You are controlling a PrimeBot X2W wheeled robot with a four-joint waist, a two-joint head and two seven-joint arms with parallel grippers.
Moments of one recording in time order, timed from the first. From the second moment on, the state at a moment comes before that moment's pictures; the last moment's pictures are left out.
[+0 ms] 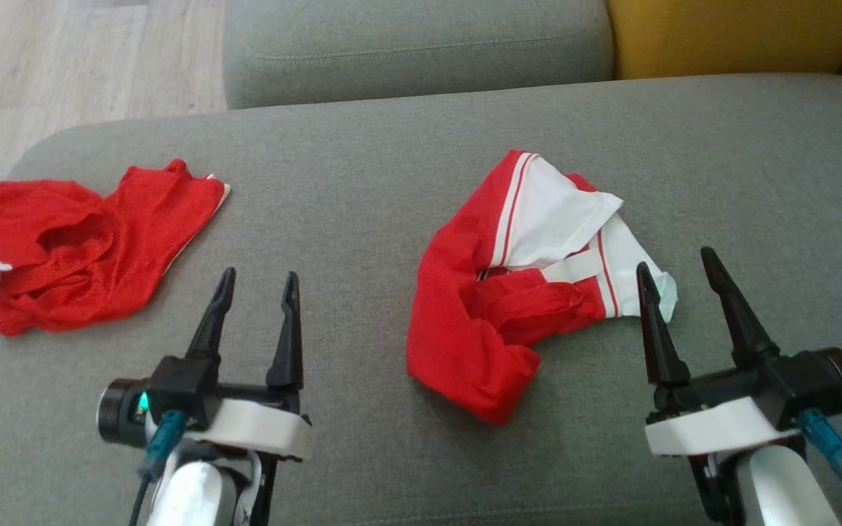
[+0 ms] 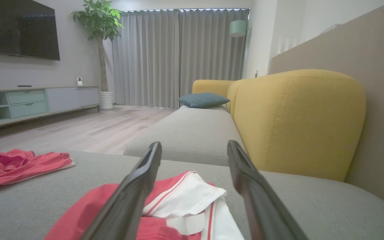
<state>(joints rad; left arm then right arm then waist) -0.05 0.05 -0.25 0.09 -0.10 0.08 -0.26 -0.03 -0.05 0.09 0.07 0.00 0.13 -0.25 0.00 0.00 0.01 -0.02</state>
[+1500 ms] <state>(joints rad) -0.15 0.05 -0.34 0.12 -0.11 0.08 -0.26 -0.67 -0.05 -0.19 0.95 0.23 0.13 -0.24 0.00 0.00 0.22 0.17</state>
